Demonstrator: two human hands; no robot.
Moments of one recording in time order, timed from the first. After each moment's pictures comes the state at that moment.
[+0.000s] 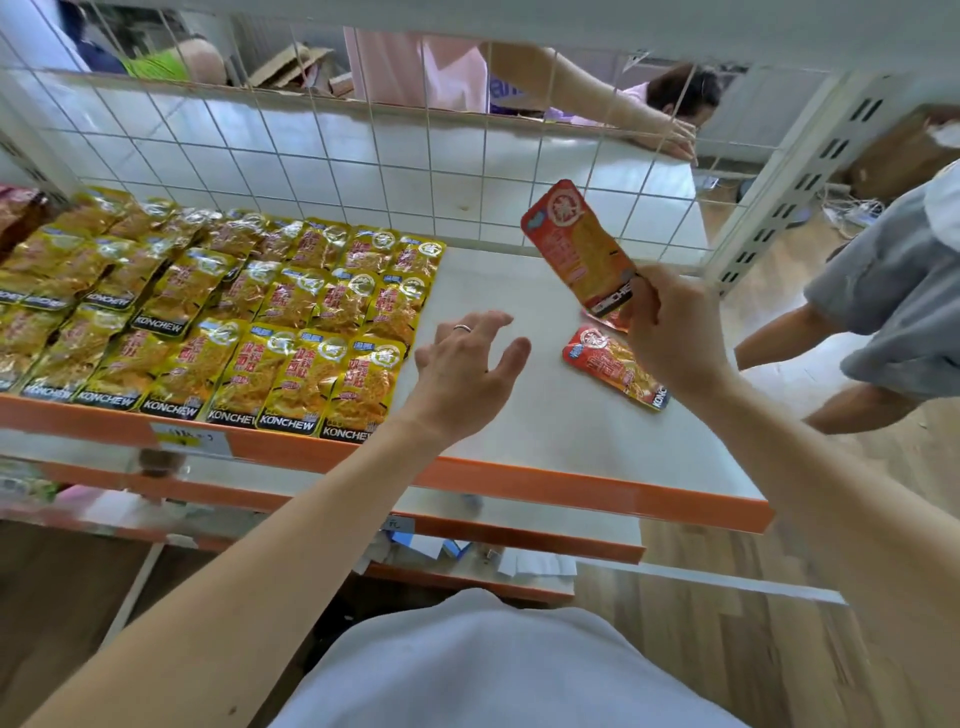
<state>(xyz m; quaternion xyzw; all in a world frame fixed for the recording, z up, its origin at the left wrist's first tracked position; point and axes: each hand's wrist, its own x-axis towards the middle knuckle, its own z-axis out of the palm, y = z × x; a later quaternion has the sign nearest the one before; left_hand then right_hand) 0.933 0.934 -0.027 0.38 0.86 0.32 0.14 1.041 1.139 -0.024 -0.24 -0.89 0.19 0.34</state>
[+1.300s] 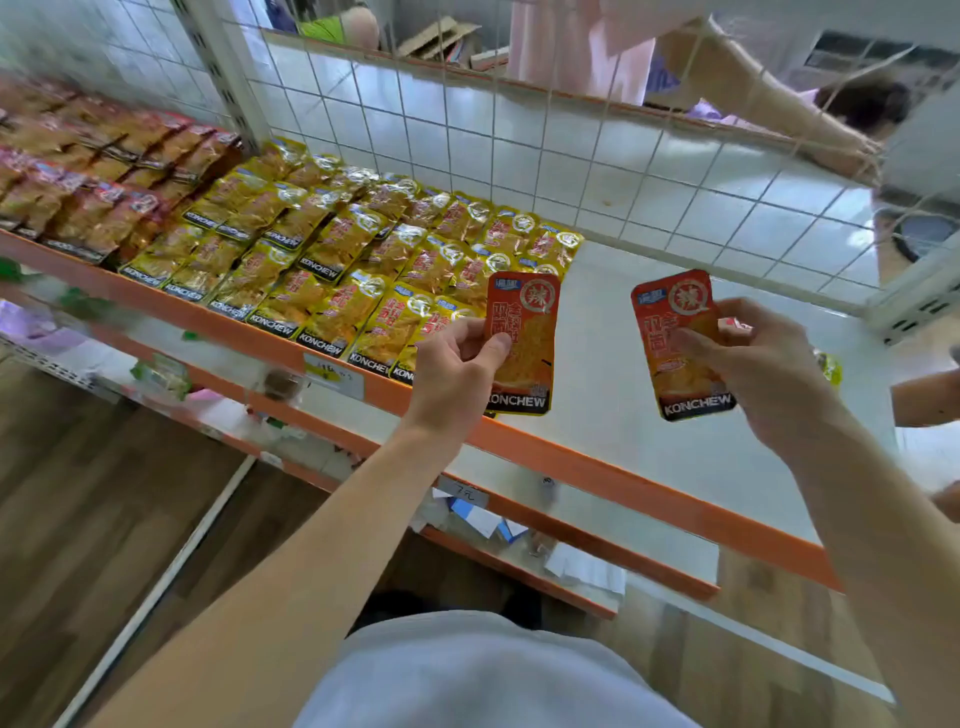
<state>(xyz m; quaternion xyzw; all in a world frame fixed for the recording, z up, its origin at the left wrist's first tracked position) 0.915 0.833 -0.017 0.05 0.71 0.68 0.17 1.018 1.055 0.021 -0.34 -0.71 0.60 0.12</state>
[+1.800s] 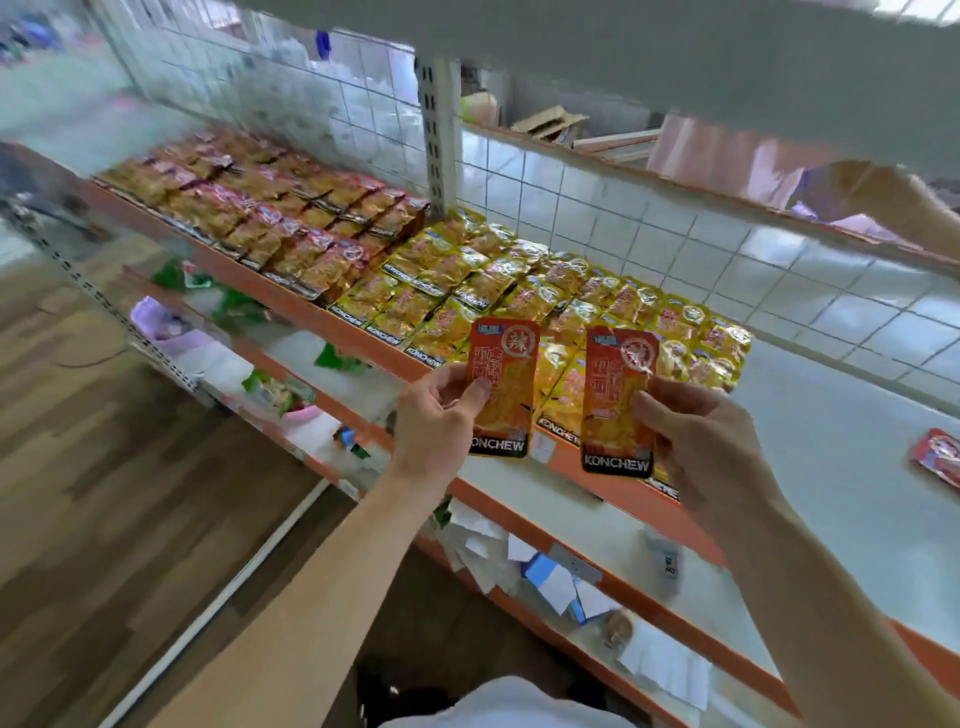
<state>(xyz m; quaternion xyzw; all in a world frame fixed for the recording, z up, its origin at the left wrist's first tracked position) 0.841 0.637 0.004 0.00 0.71 0.70 0.08 0.917 0.839 0.038 -0.30 -0.57 0.76 0.09</state>
